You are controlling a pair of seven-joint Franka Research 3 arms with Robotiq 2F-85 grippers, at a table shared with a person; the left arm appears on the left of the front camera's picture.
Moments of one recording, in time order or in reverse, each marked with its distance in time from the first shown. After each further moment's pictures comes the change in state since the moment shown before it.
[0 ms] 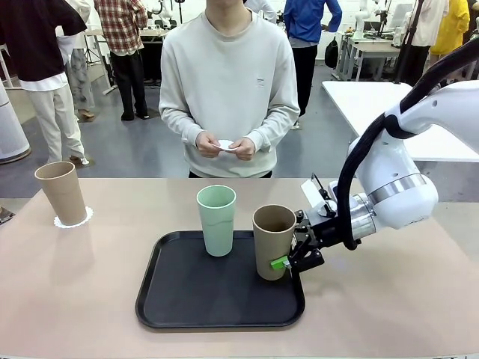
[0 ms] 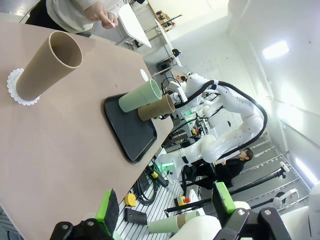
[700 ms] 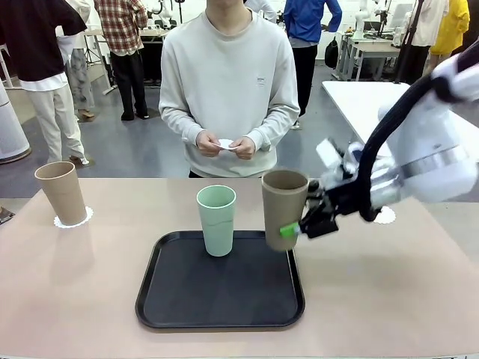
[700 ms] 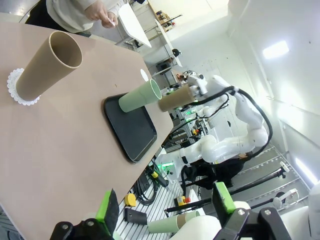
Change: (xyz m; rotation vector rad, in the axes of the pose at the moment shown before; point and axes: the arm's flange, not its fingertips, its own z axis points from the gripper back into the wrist) left arm 0.000 0.000 0.000 0.000 0.000 0.000; right arm 0.109 0.016 0.069 -0.104 0.029 -0.092
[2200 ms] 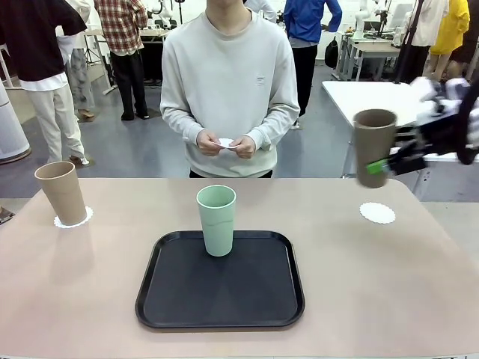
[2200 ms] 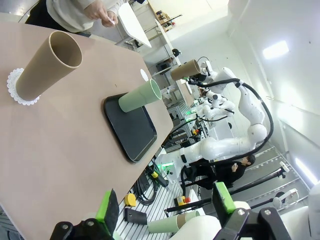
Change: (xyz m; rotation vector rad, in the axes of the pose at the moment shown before) left arm 0.000 0.000 0.000 0.000 0.000 0.001; right arm -0.042 -0.072 0.248 -0.434 0.118 -0.100
